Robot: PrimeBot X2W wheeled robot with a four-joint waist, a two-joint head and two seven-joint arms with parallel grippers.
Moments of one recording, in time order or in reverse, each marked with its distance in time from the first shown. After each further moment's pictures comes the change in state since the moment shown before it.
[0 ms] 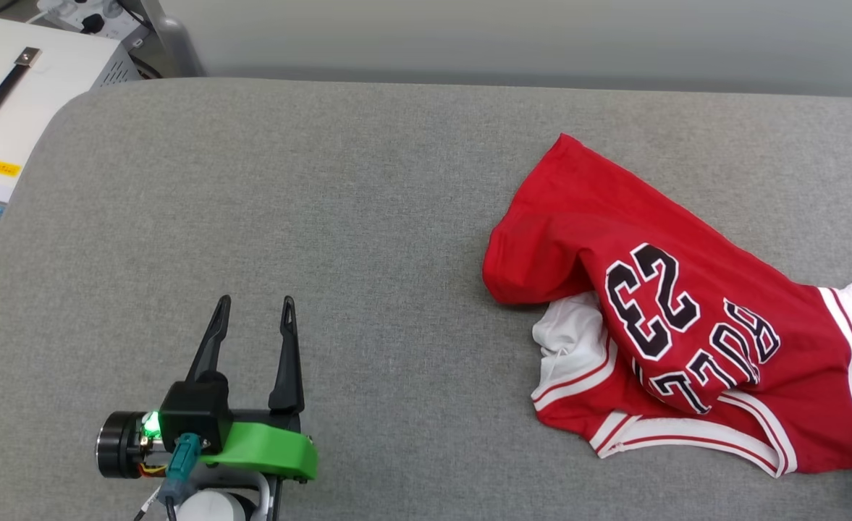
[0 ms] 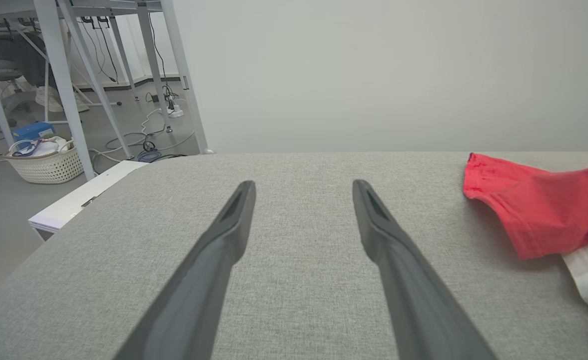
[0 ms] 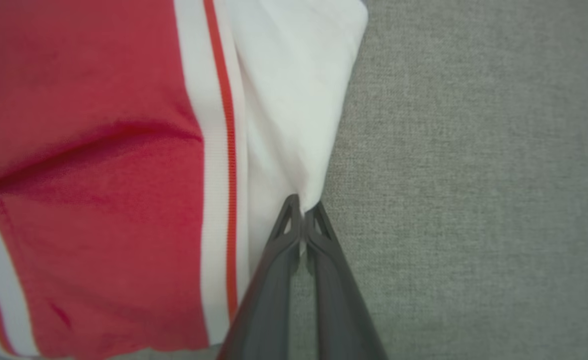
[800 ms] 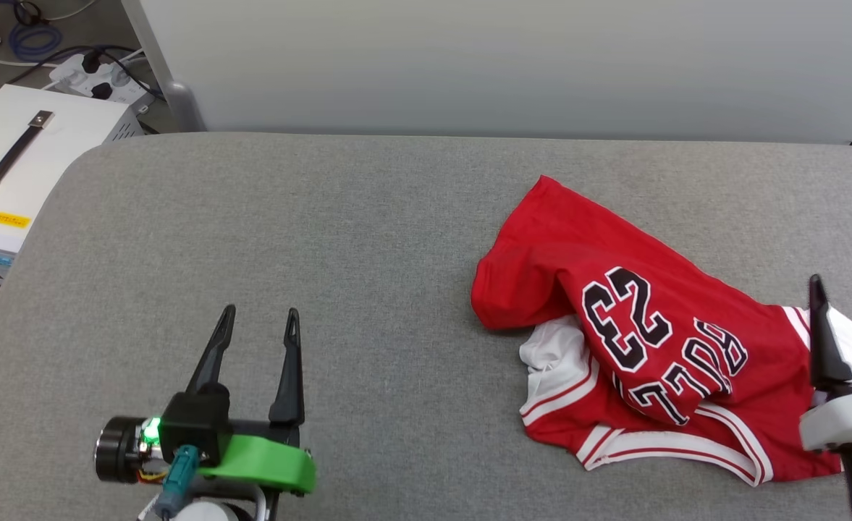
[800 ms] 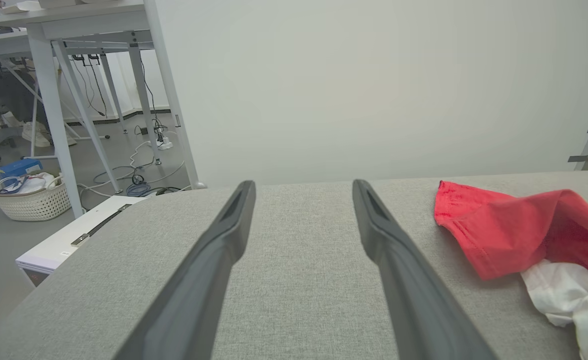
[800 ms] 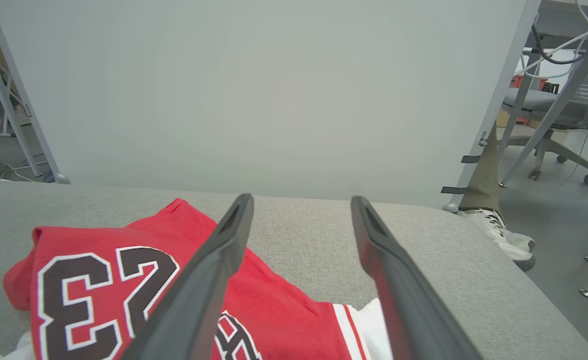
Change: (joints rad) left arm 0.034 0.005 0.009 -0.019 0.019 -0.046 0.000; right arm 0.160 0.469 -0.508 -0.512 -0.597 0.000 -0.405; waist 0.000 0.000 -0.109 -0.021
